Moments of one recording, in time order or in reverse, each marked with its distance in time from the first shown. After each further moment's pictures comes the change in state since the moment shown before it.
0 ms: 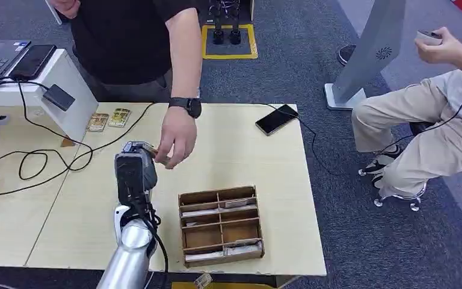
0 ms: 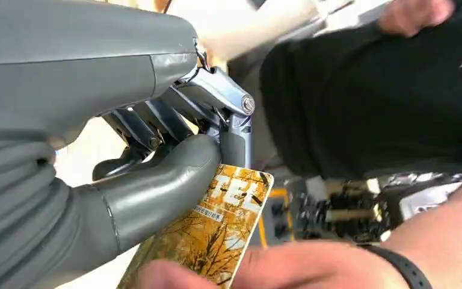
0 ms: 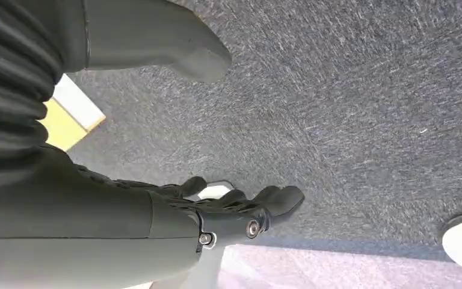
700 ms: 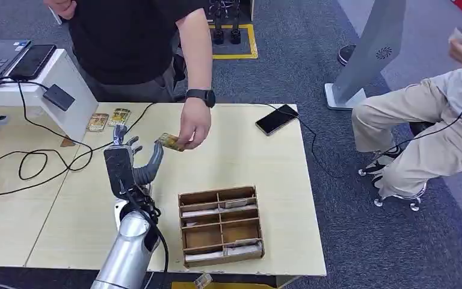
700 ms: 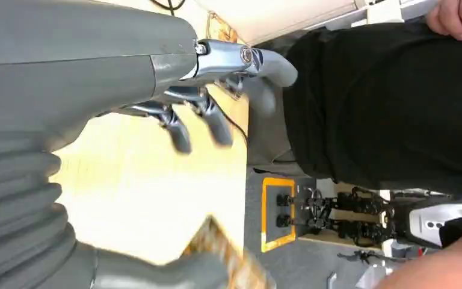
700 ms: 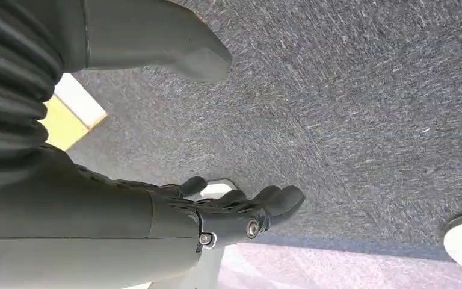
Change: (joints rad) left arm -0.050 0.003 0.010 0.064 0.172 0.026 -0.030; right arm 0.000 -0.002 0.000 0.002 0.014 0.000 0.015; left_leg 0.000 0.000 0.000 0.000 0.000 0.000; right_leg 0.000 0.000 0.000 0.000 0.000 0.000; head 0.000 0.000
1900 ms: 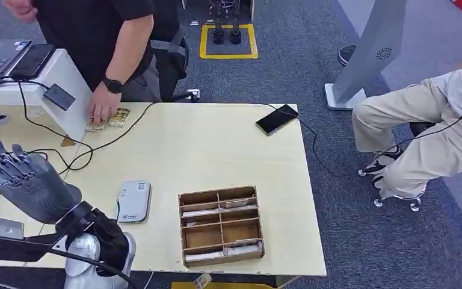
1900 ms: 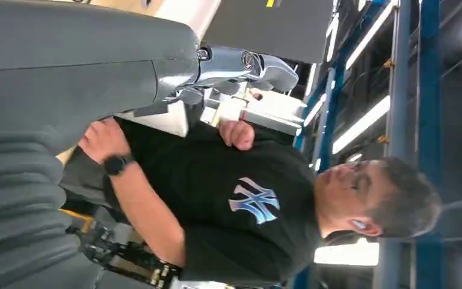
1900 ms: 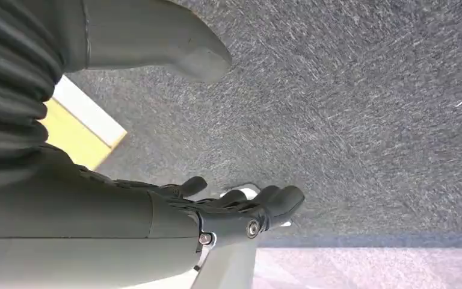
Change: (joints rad) left arm 0.224 -0.017 -0.009 -0.622 0.277 0.117 -0.420; right arm 0.005 0.024 0.000 -0.082 -0.105 0.000 0.035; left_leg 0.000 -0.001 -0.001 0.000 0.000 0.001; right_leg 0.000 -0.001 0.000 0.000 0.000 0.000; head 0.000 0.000
